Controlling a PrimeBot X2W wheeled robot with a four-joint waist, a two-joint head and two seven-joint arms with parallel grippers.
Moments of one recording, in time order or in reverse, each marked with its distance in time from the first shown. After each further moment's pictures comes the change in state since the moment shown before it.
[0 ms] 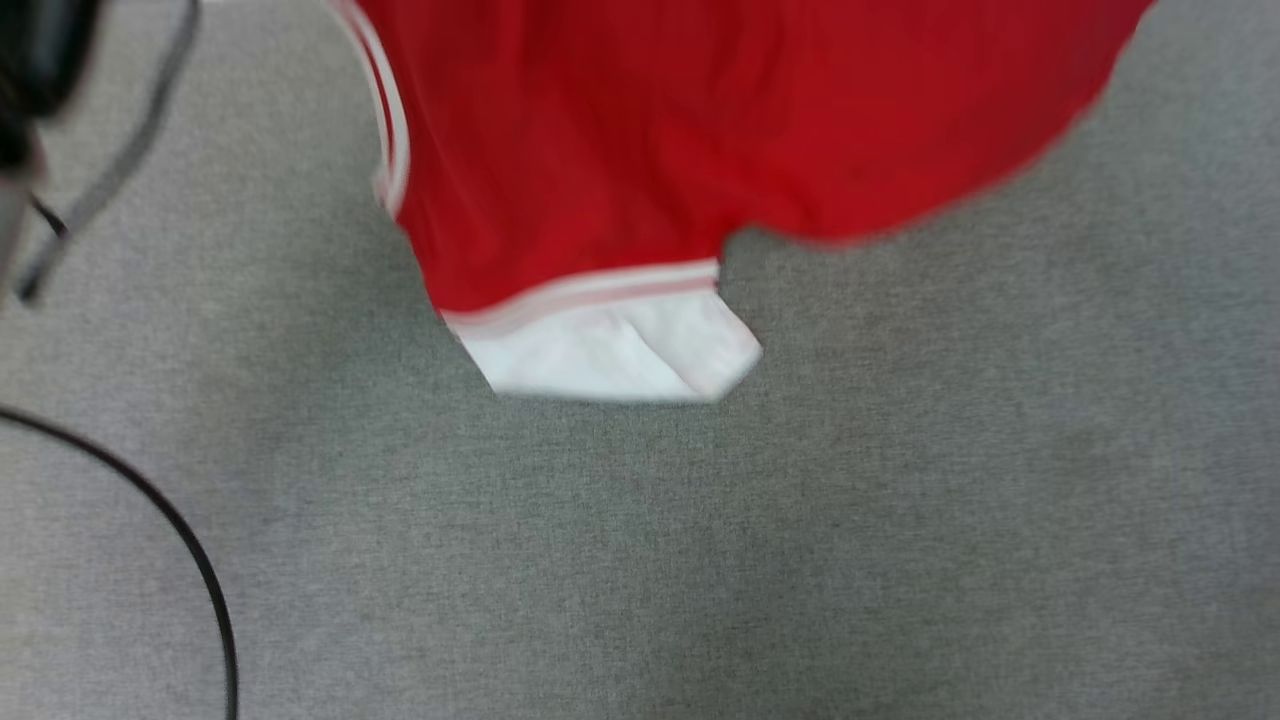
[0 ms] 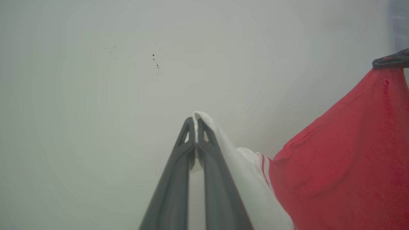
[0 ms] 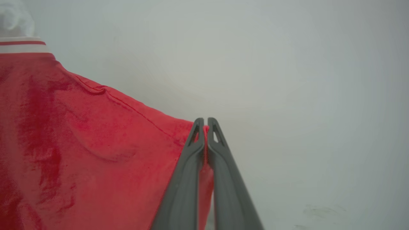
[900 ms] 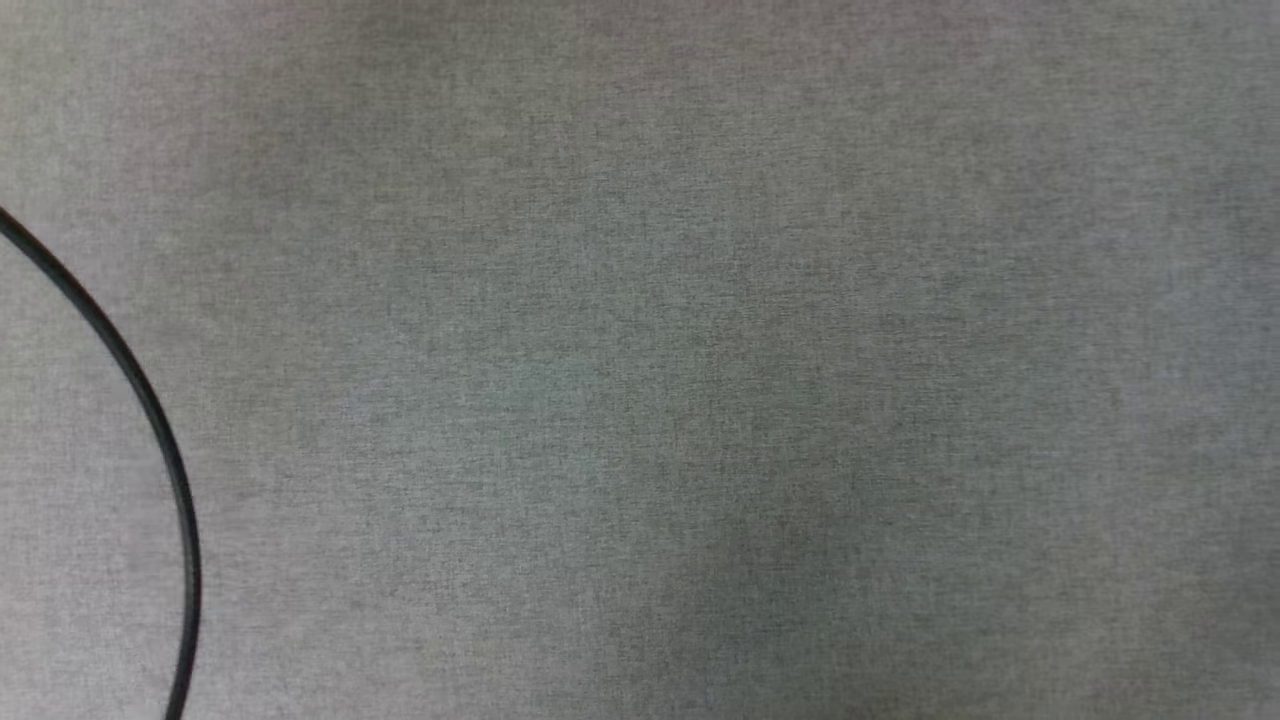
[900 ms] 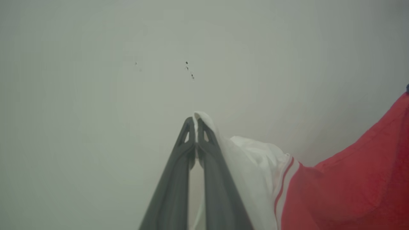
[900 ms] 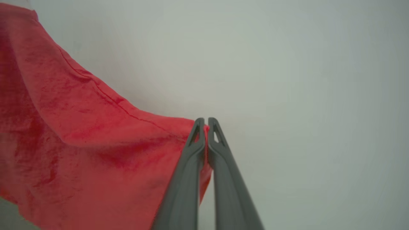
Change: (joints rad) left arm -0.628 -0.142 -0.064 0.570 0.070 -0.162 -0.130; right arm -0.426 0.160 0.087 0.396 -0.136 0.000 -0.156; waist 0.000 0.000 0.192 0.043
